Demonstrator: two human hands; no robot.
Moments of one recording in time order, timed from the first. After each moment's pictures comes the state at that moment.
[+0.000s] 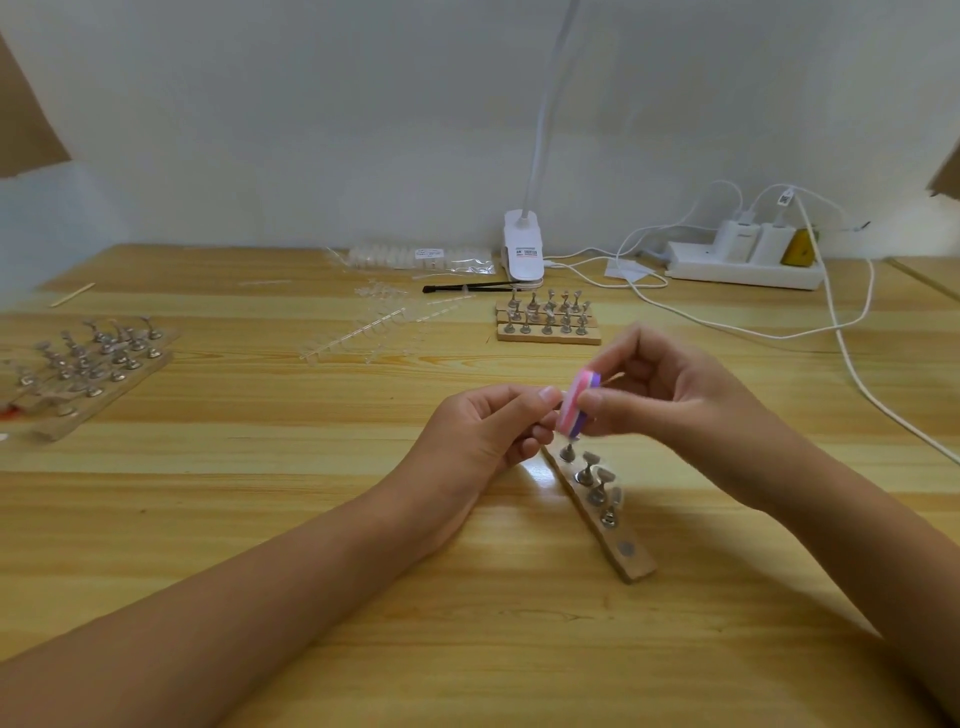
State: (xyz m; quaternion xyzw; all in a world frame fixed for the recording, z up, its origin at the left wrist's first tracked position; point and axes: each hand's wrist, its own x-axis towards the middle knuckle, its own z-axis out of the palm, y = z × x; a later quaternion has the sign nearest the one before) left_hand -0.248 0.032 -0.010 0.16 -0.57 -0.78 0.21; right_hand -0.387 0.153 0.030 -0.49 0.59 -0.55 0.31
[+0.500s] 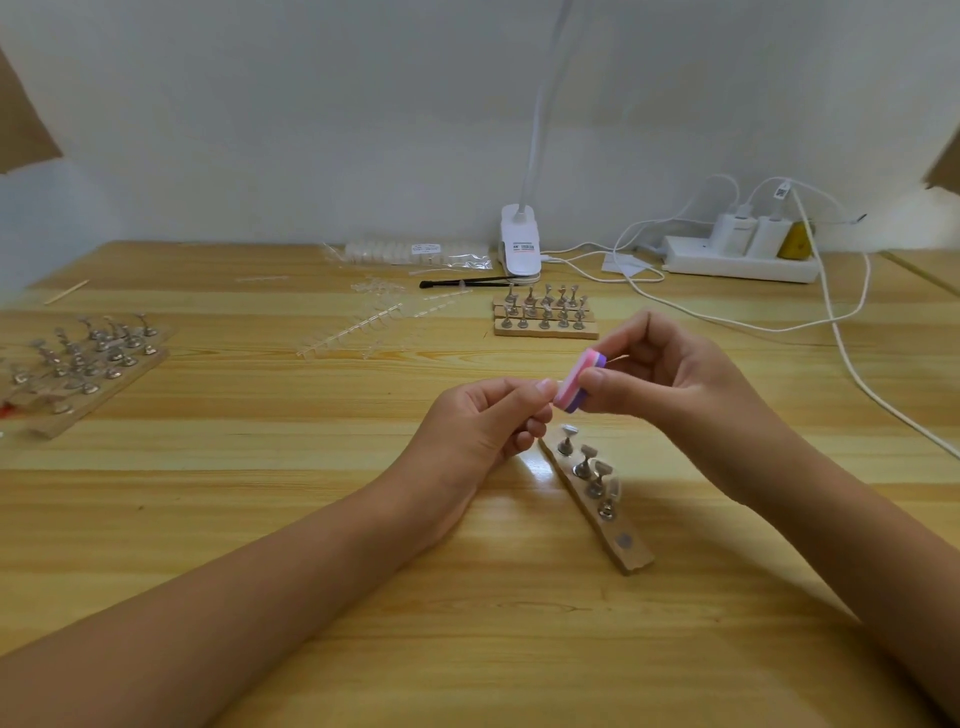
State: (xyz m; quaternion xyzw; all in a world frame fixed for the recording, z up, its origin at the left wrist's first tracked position) left_hand -0.249 0.030 -0.011 0.17 -0.58 -0.77 0.21; right_hand -0.385 0.151 0.026 -0.47 0.60 -0.59 0.27
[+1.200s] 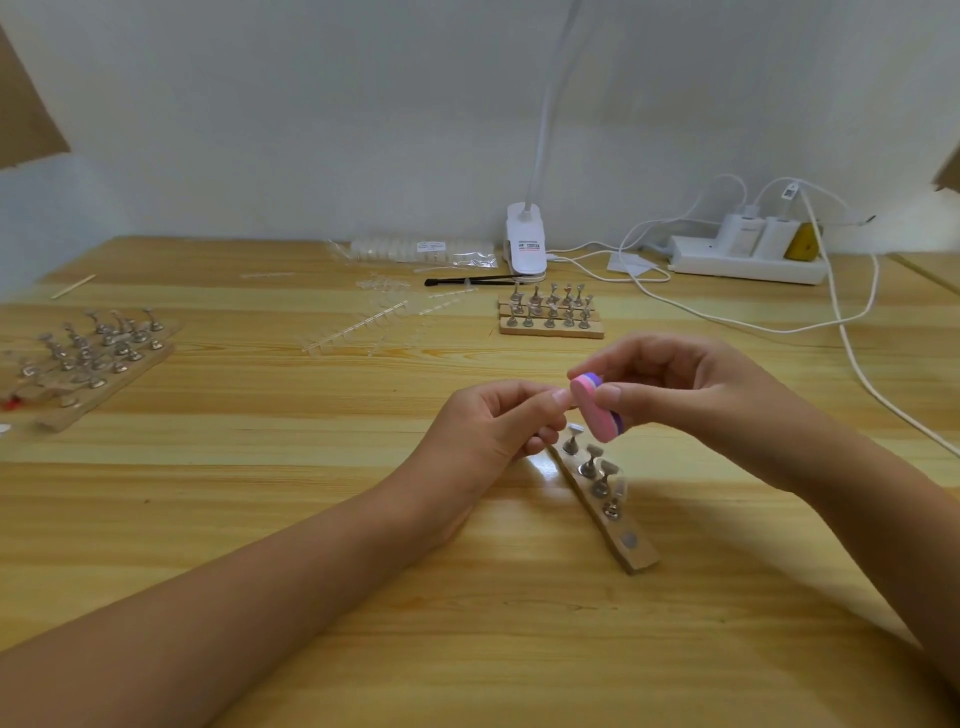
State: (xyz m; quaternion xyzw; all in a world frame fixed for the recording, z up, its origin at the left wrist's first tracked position) left_hand -0.248 0.031 -0.014 0.17 -0.64 -0.72 0.21; right_hand -0.397 0.159 0.038 -0.52 0.62 -0.49 0.32
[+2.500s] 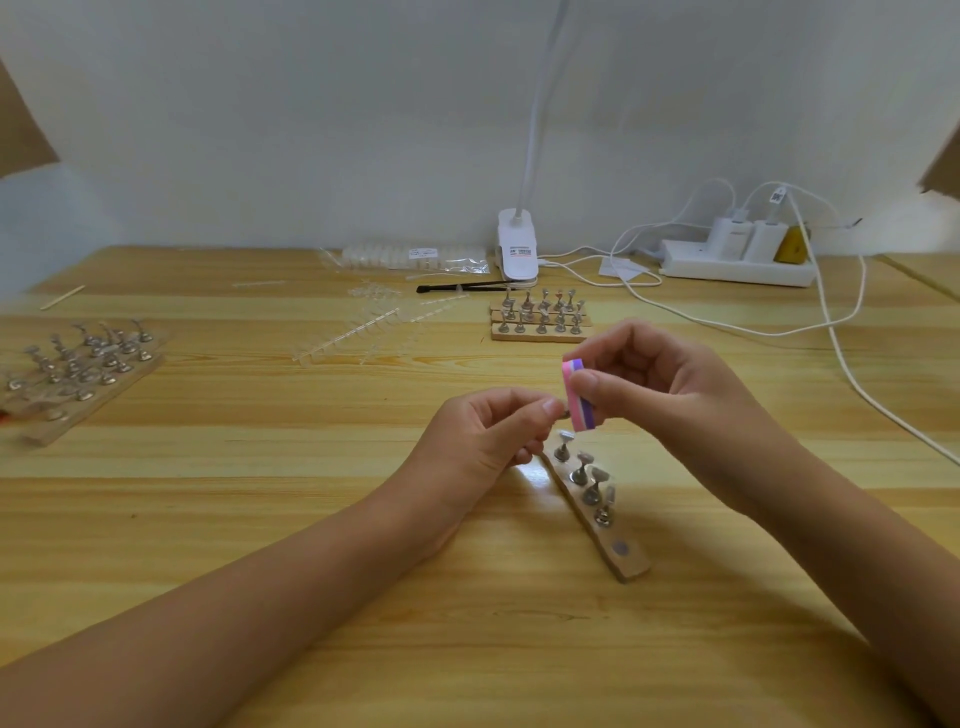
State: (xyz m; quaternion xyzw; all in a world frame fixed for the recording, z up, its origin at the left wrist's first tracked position) left_hand -0.249 0.031 -0.015 0.16 -0.65 -0.71 0.22; right_hand -0.384 0.151 0.028 -0.50 0.59 -0.58 0.26
